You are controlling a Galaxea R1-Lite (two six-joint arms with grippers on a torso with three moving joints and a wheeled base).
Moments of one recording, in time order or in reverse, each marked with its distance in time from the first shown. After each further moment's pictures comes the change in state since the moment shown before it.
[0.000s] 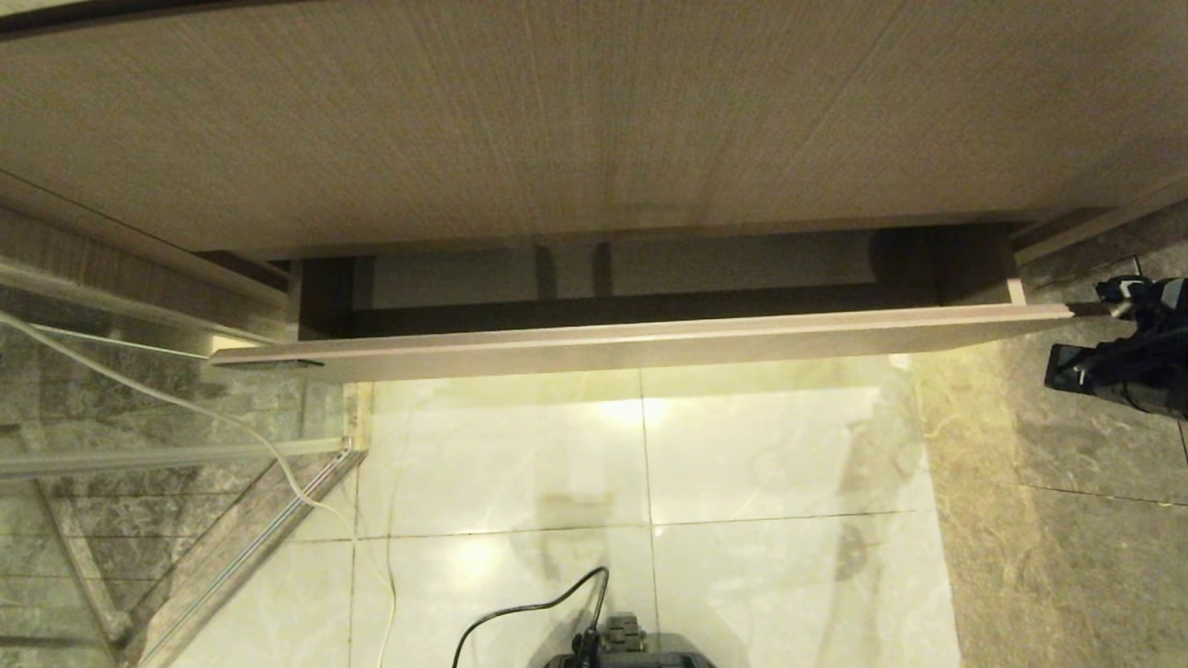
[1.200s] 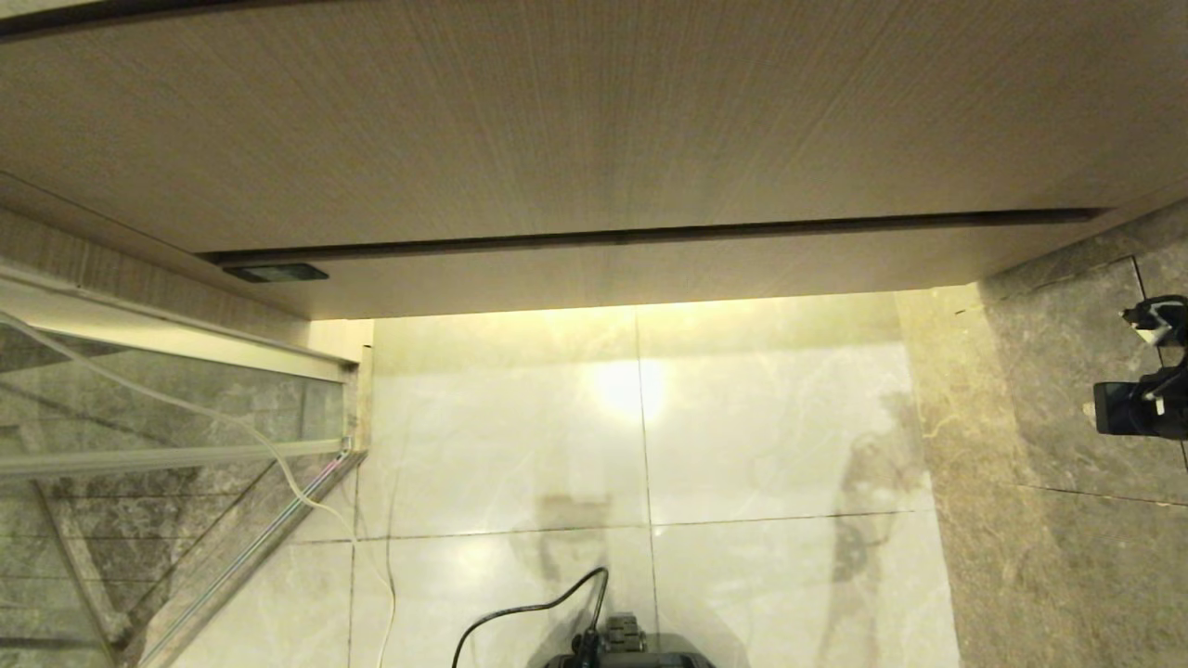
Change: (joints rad) left arm 0.000 0.000 0.000 0.000 0.000 -0.001; right arm -0.062 -0.182 0.102 0.340 0.094 -0.212
